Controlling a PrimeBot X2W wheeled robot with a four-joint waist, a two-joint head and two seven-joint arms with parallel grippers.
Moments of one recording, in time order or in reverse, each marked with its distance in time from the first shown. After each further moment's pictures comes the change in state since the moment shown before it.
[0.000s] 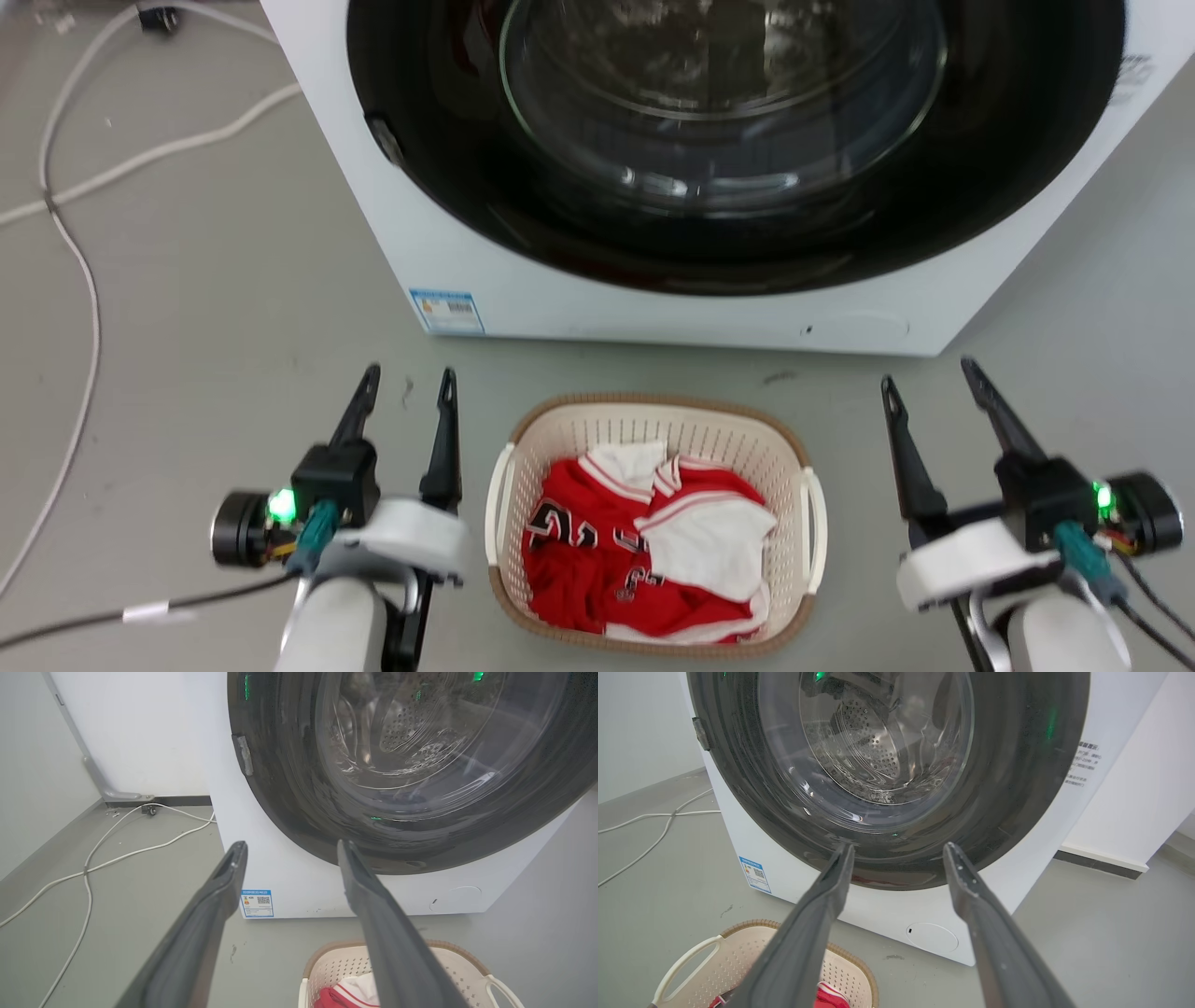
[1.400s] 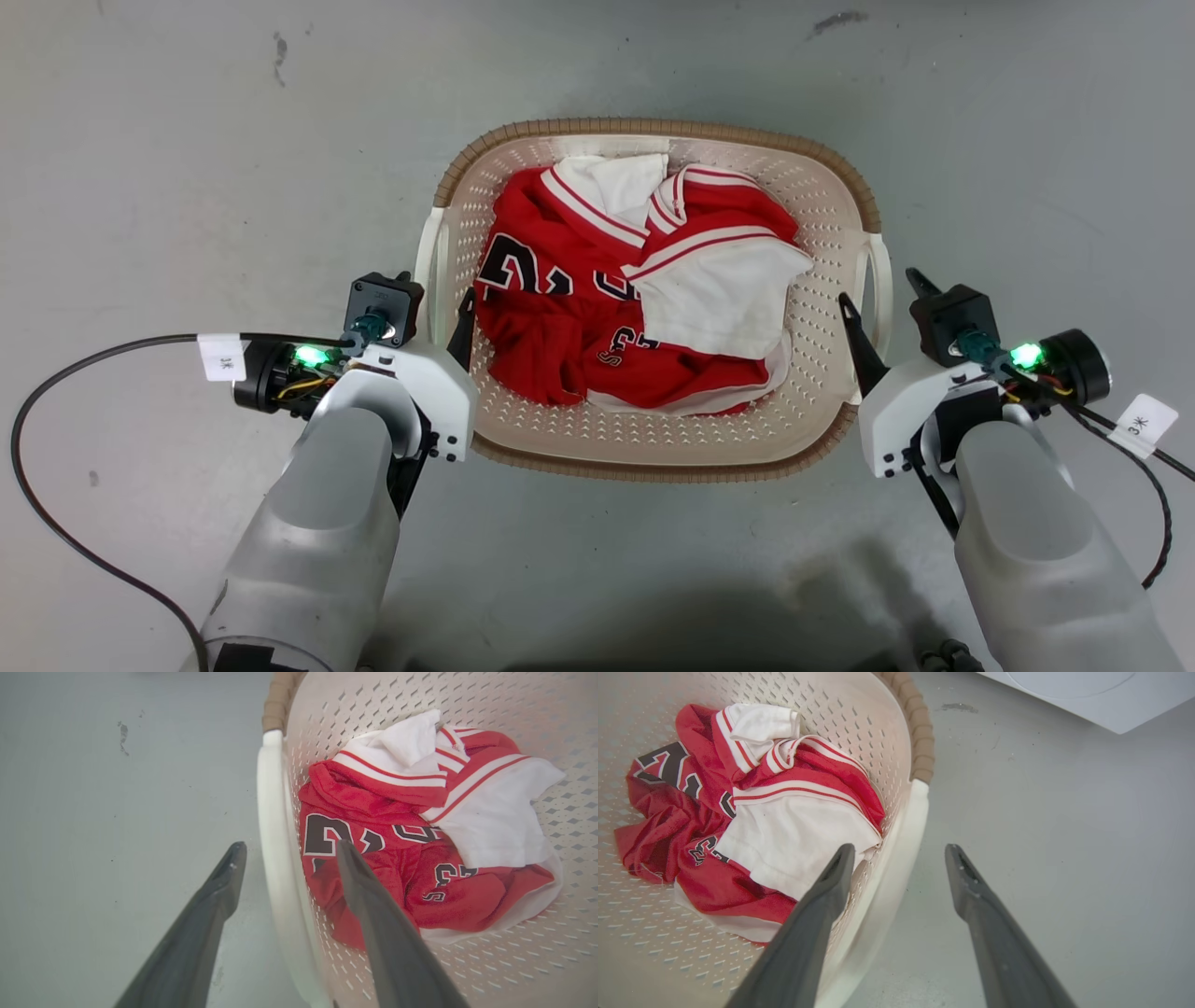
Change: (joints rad) left arm -0.573 0.035 -0.077 0.787 0.050 -0.098 0.000; right arm -0.545 -0.001 -0.005 0.753 -0.114 0.000 0.000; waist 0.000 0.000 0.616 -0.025
